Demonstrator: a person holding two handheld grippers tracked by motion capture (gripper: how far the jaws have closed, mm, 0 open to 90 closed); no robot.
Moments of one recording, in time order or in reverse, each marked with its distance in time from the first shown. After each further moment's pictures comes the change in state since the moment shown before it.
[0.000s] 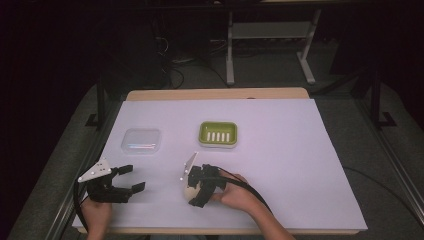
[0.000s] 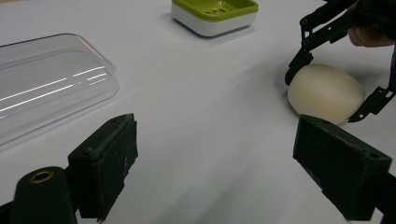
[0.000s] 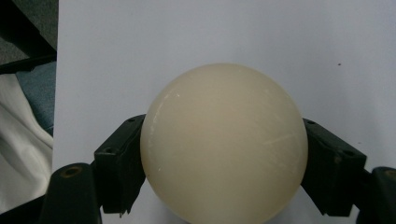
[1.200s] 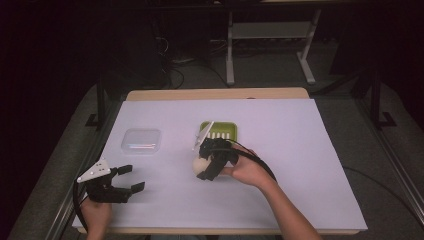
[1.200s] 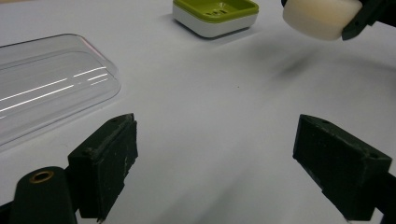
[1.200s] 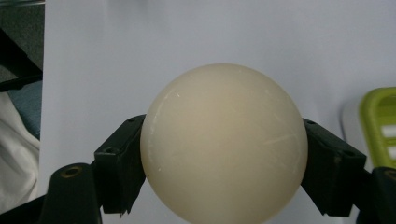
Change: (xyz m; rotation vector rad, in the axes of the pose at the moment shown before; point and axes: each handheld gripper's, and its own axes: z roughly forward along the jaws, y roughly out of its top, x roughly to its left) left arm 0.000 0.000 -0.001 -0.005 0.005 -0.006; right arm -0.046 0.004 -0.066 -0.058 -0.057 0.029
